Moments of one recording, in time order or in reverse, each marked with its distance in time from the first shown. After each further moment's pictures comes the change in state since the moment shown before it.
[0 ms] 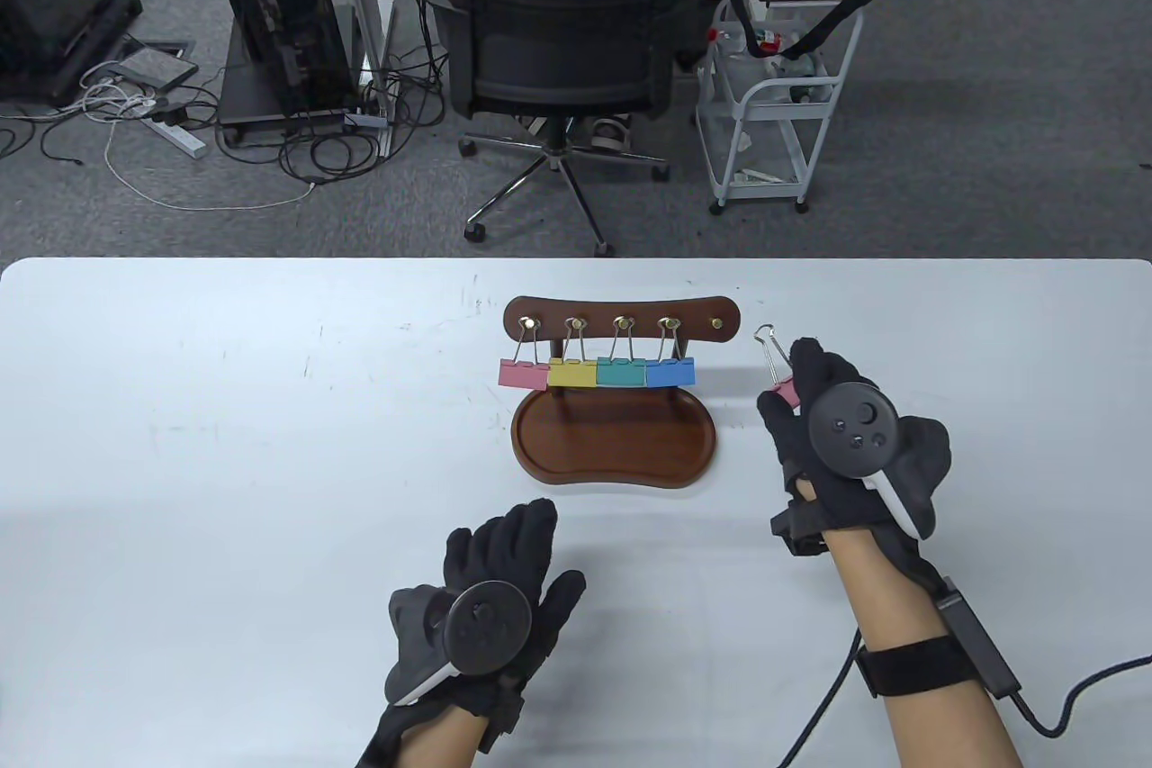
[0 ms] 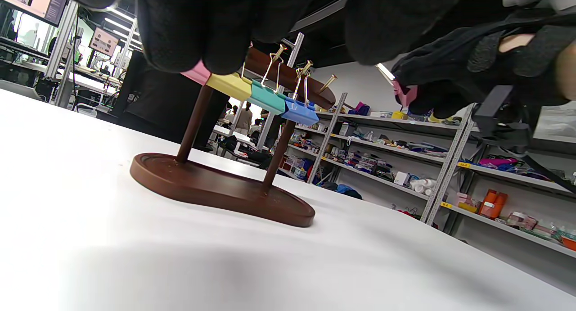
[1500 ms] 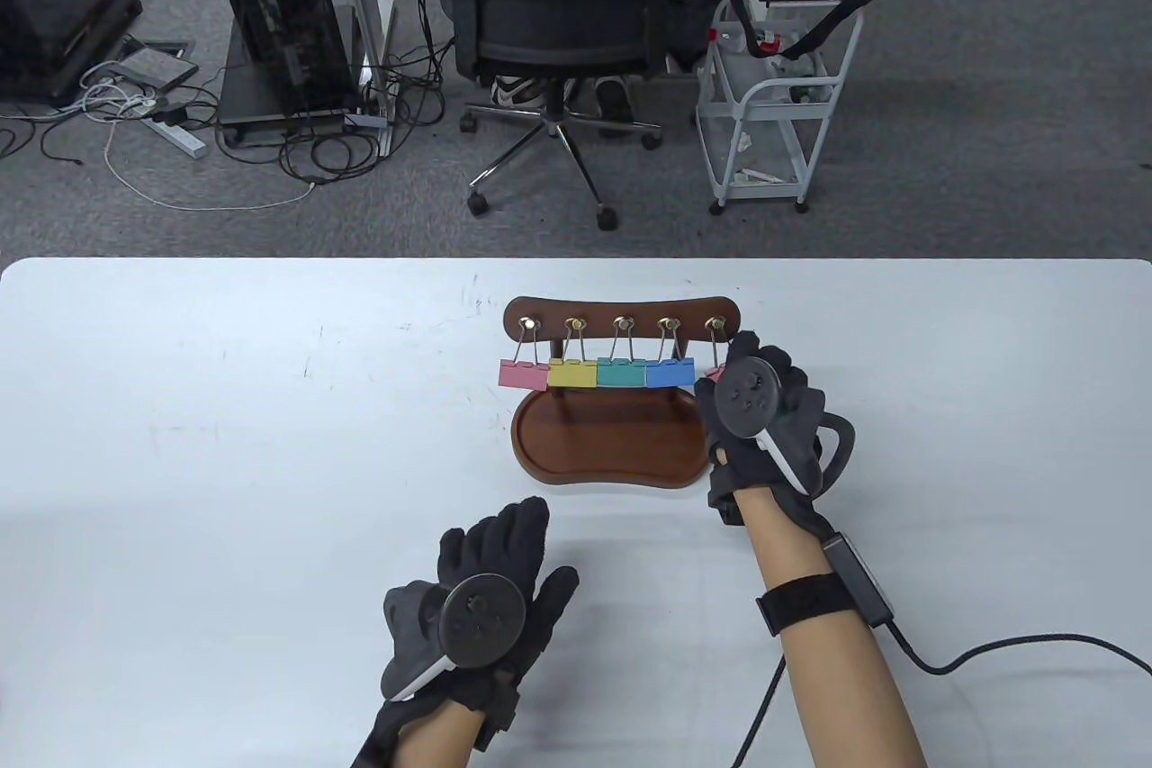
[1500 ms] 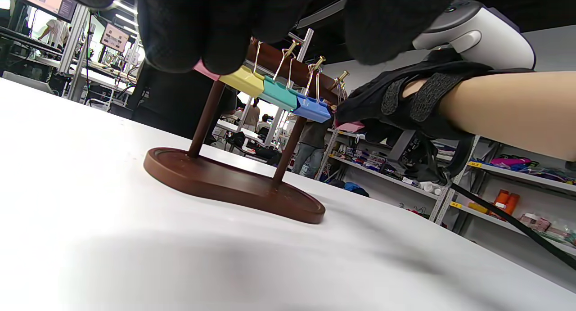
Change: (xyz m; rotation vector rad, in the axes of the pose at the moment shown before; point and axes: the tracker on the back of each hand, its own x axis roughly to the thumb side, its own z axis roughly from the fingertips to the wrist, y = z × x) left_hand -0.006 0.000 -0.002 -0.013 0.031 0.005; right_hand 0.016 0.089 -0.029 0.055 0.082 0.144
